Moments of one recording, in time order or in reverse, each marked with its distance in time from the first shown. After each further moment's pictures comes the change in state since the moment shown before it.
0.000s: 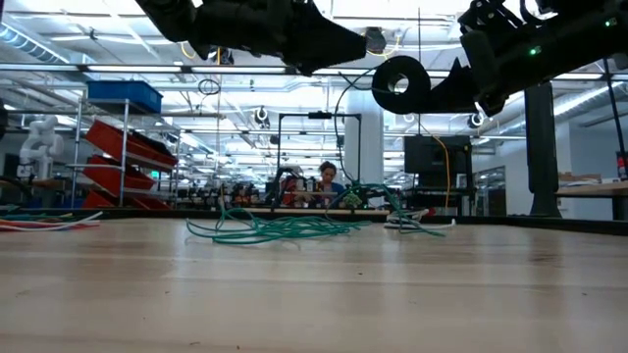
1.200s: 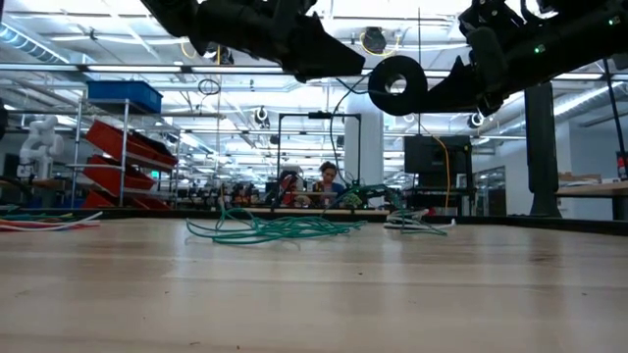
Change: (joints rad) left arm -0.008 -0.007 0.032 -0.136 -0.089 0.004; right arm 0.007 0.000 0.001 -0.001 -0.054 -0.025
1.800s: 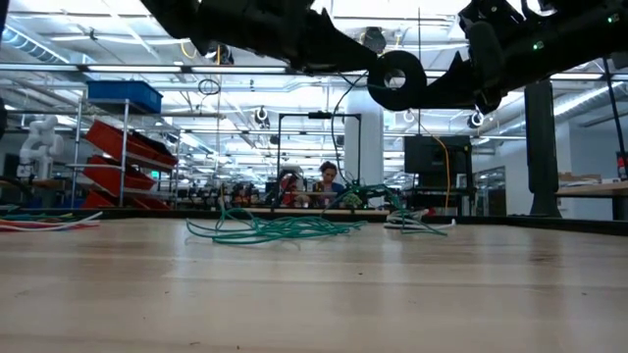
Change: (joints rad) left arm -0.063 0.056 0.000 0.104 -0.087 0.076; right arm 0.000 0.000 0.000 0.031 0.004 -0.005
